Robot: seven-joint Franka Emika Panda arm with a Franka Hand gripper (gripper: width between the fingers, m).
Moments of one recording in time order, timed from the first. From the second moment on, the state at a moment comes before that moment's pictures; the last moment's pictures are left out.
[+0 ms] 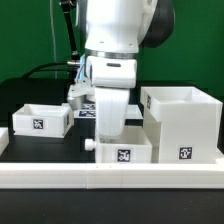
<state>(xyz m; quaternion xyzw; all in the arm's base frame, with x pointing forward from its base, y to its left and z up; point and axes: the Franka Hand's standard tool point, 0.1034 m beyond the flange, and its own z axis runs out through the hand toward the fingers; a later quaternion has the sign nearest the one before) 0.546 -0.017 0.015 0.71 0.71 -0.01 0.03</state>
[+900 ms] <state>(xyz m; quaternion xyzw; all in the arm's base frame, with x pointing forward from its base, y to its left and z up) 0.541 -0.013 0.012 0.69 0.72 -0.02 0.03</state>
